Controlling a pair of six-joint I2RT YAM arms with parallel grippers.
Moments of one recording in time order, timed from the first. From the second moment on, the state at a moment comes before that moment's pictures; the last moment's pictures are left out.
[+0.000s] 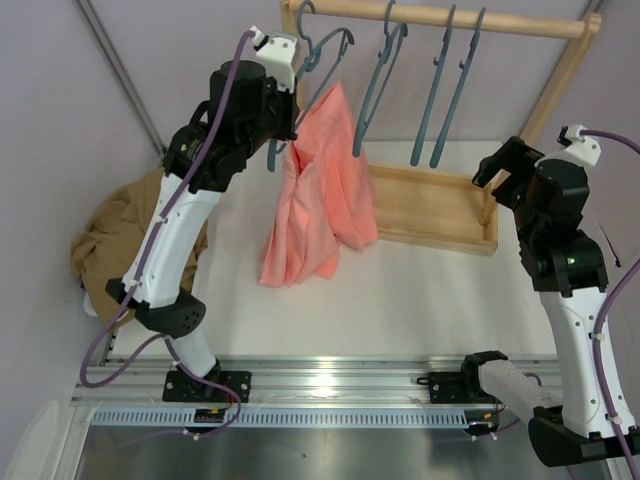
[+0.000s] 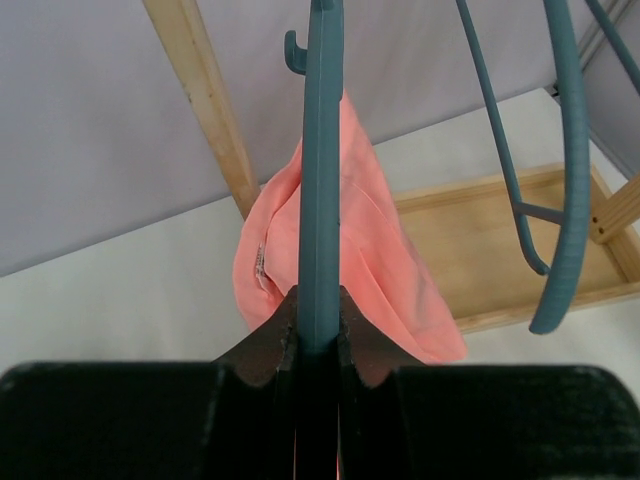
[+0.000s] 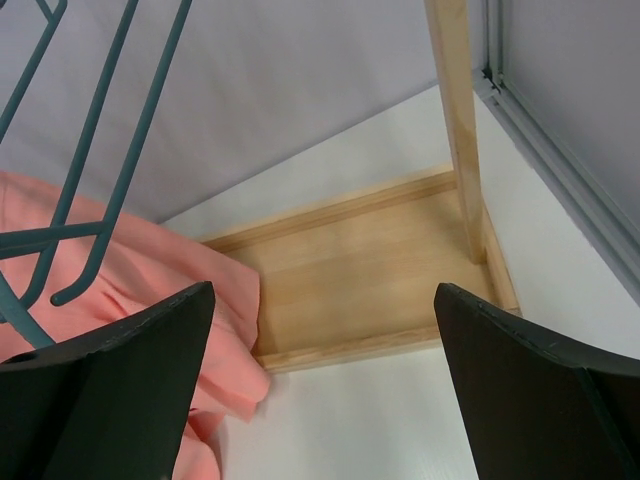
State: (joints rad) left arm -0.63 1.73 2.43 -0.95 -0.25 -0.03; right arm 0.15 0.97 1.41 -0.64 0.34 0.44
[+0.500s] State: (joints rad) left arm -0.63 1.88 2.47 -0.69 -0.29 0.08; right arm 0.14 0.95 1.29 -0.59 0.28 0.46
